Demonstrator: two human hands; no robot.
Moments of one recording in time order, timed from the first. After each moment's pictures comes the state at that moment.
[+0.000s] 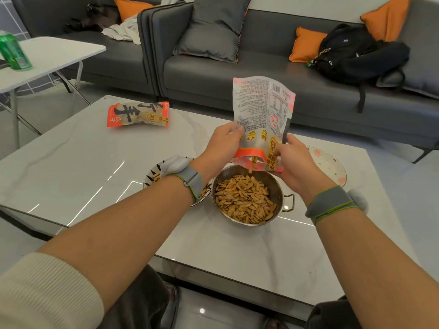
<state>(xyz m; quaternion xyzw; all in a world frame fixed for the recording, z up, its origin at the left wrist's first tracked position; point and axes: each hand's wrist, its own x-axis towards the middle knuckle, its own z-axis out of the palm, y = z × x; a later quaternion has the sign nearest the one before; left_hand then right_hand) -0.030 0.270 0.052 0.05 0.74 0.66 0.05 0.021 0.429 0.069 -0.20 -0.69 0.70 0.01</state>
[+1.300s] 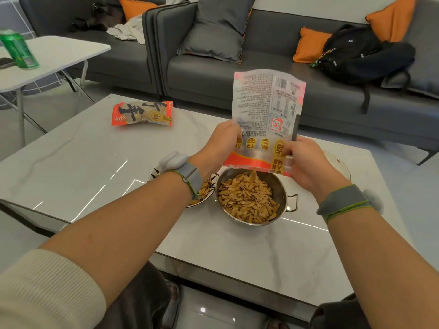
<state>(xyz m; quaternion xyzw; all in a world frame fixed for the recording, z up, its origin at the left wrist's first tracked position) -0.028 0.259 0.064 0.03 0.74 0.67 0.09 0.026 0.437 0.076 -0.19 -0.69 0.70 0.00</state>
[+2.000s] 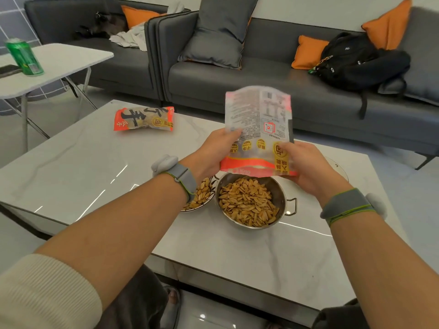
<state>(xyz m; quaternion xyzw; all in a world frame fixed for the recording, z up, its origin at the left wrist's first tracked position) -0.035 0.249 0.058 -0.03 0.64 0.75 0.15 0.025 0.446 0.077 -0.18 -0.71 0.68 -0.01</state>
